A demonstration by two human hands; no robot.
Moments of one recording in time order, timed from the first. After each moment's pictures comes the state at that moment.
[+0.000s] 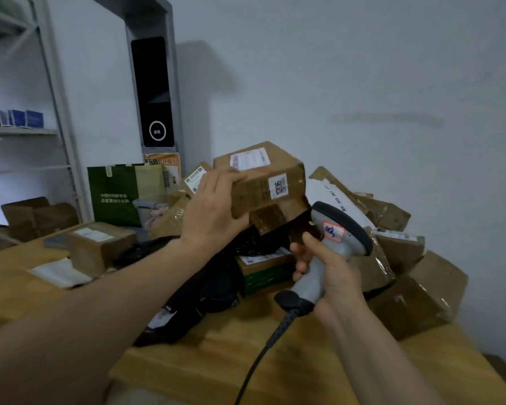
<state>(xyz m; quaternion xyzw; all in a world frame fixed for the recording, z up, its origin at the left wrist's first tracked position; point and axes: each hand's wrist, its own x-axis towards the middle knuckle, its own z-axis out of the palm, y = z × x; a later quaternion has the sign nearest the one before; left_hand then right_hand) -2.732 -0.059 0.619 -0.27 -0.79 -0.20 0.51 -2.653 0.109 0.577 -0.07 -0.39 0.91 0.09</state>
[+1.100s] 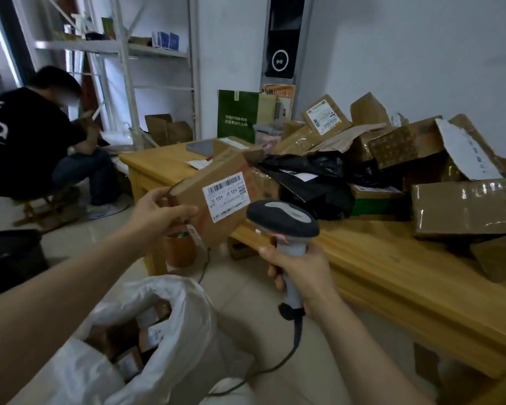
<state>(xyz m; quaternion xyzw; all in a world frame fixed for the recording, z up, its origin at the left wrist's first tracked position) -2.508 -0.321 0.515 0.22 -0.67 -0.68 0.19 -2.505 -0.080 0.496 0.07 -0.71 0.69 -0.08</state>
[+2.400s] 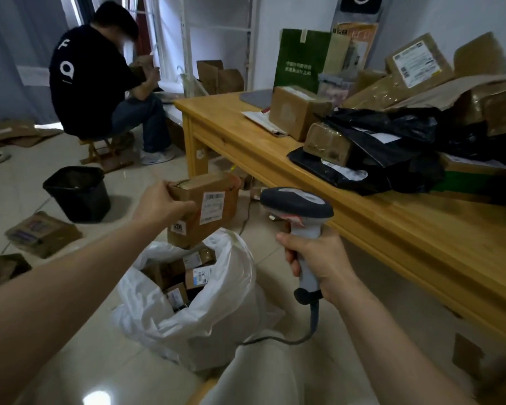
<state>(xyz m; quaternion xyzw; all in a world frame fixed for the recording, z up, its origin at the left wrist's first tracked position) -2.473 -0.414 0.415 0.33 -0.82 -0.42 0.19 -2.502 -0.143 0.452 0.09 -0.74 0.65 -0.19</state>
